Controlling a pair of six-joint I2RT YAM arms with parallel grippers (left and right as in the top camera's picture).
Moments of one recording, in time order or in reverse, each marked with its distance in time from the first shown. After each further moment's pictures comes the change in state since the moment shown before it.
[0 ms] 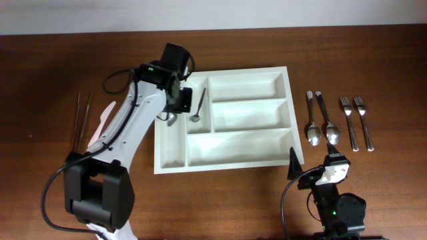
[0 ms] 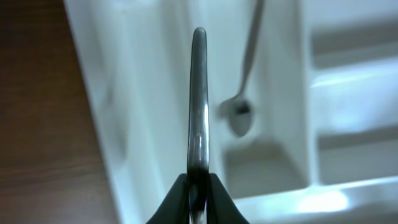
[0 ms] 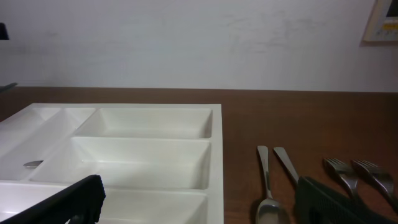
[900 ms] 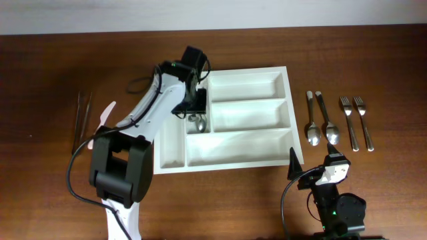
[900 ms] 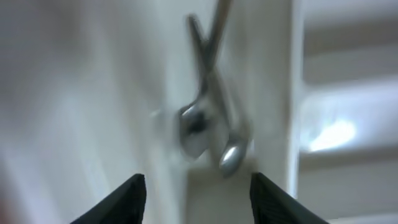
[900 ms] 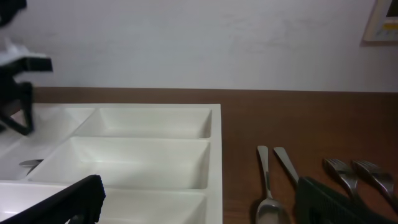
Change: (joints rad) left arm -0.043 0.212 0.159 -0.083 0.045 -0.071; right arm 0.000 0.000 0.000 0.000 0.000 0.000
